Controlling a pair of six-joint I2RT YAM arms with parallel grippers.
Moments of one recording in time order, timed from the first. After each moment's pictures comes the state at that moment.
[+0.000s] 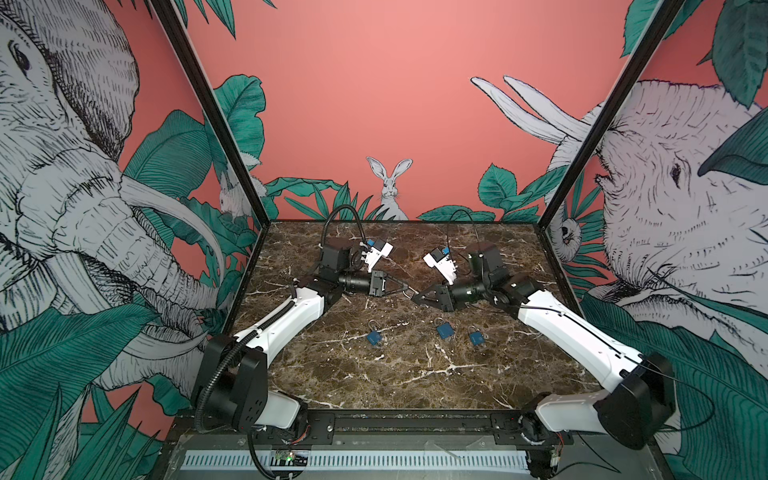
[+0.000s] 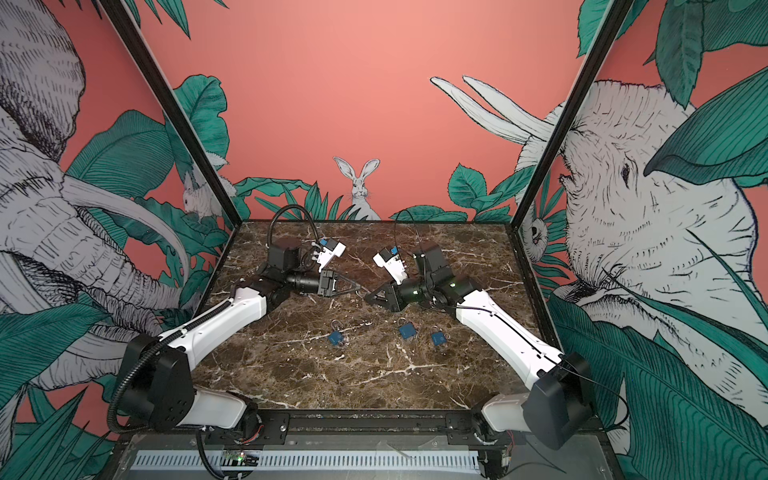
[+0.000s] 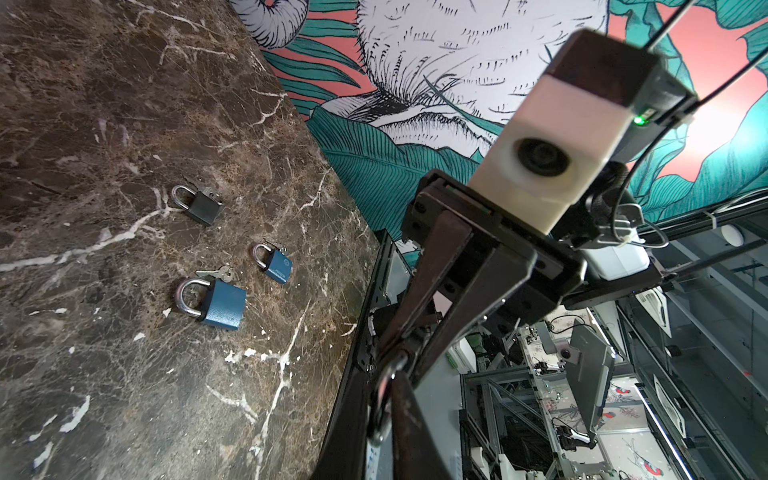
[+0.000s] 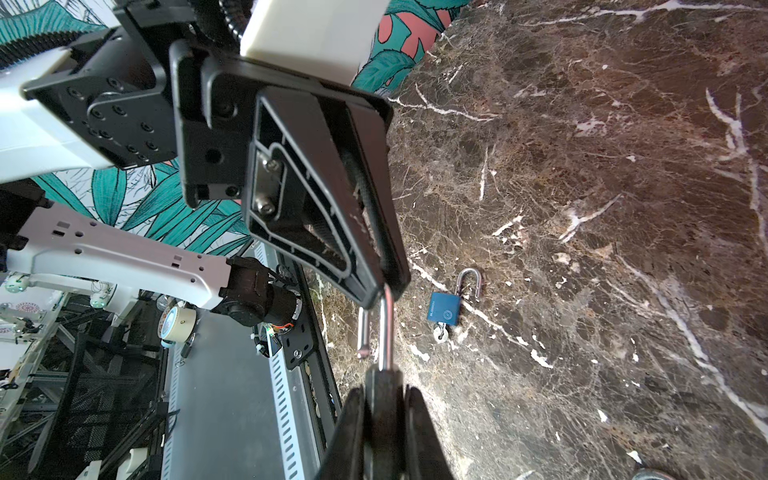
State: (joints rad) left arm -0.44 1.42 0.99 -0.05 1.15 -0.56; right arm 0.57 1.34 1.13 -0.47 -0.78 0.15
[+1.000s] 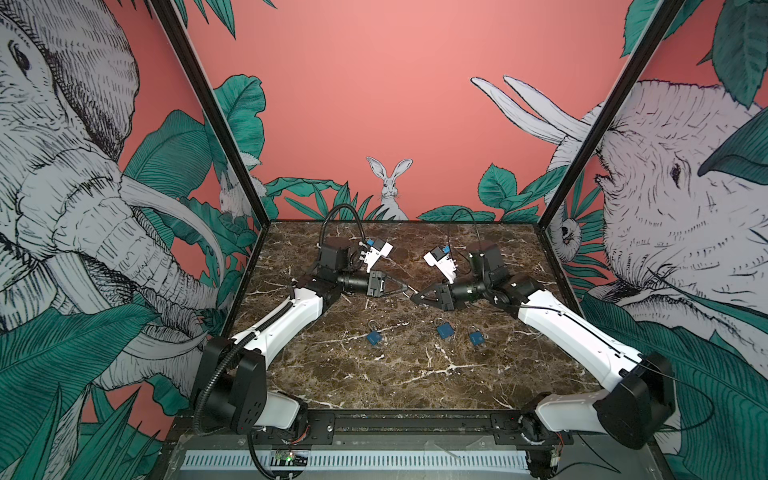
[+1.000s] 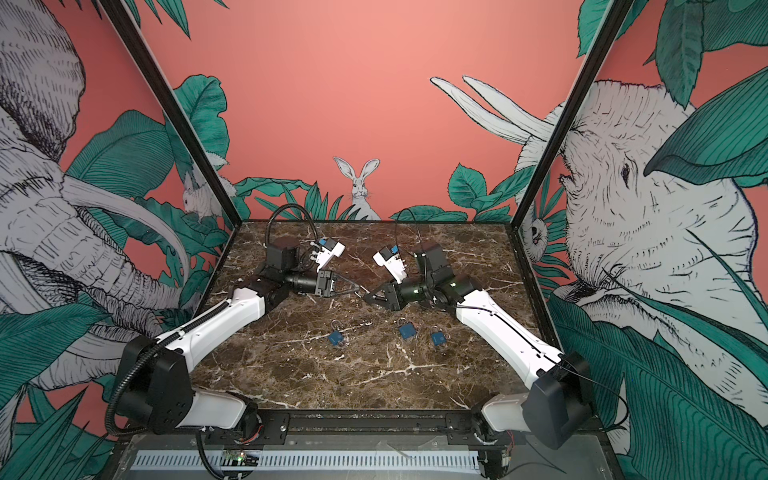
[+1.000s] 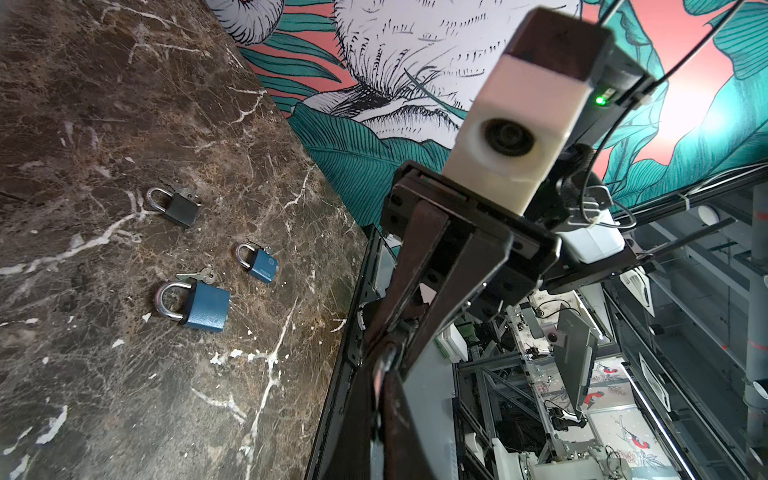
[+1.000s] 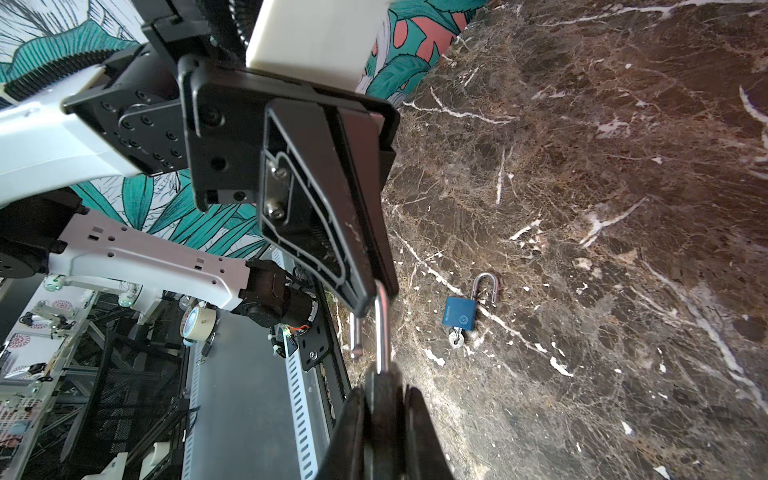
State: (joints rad) left arm -0.43 1.41 0.99 -0.05 1.19 -0.54; right arm 0.57 1.34 1.13 -0.45 -0.84 0.20
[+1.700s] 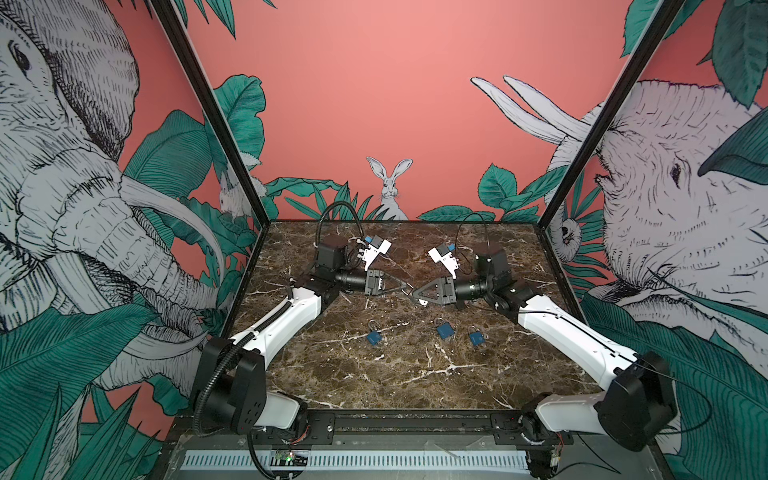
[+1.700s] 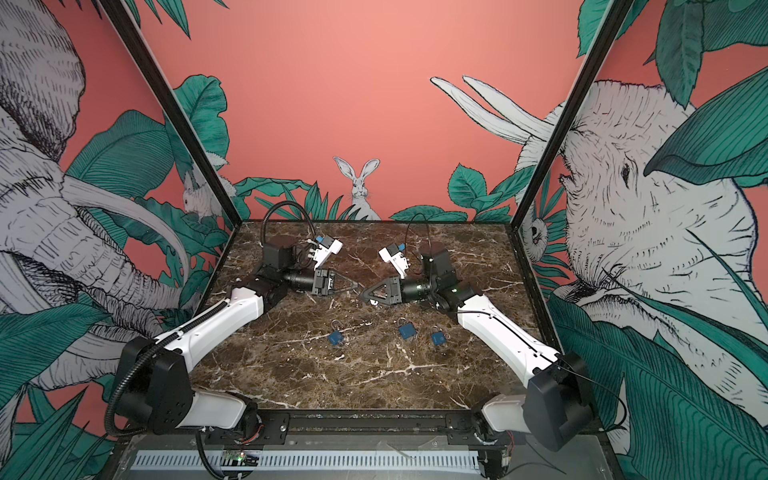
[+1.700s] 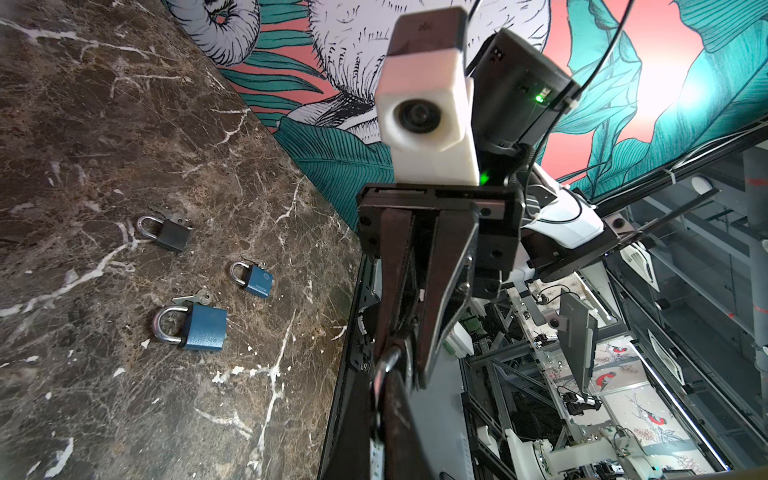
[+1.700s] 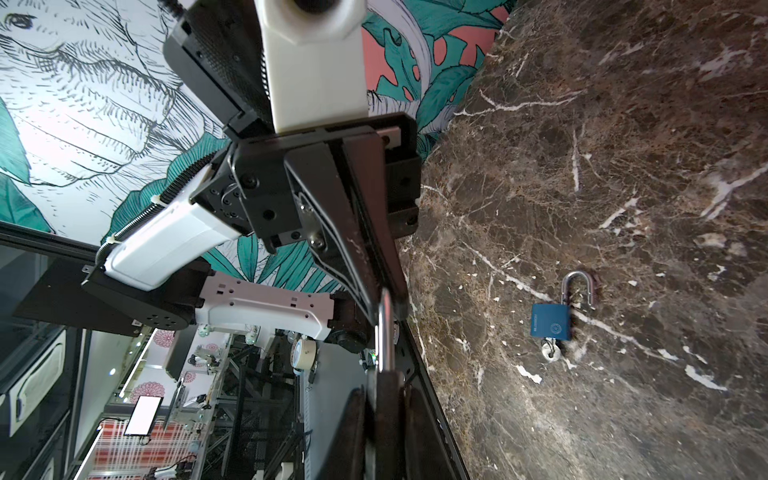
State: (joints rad) left arm -0.42 1.41 0.99 0.00 1.23 -0.50; right arm 0.54 1.33 1.02 -0.13 -1.02 0.62
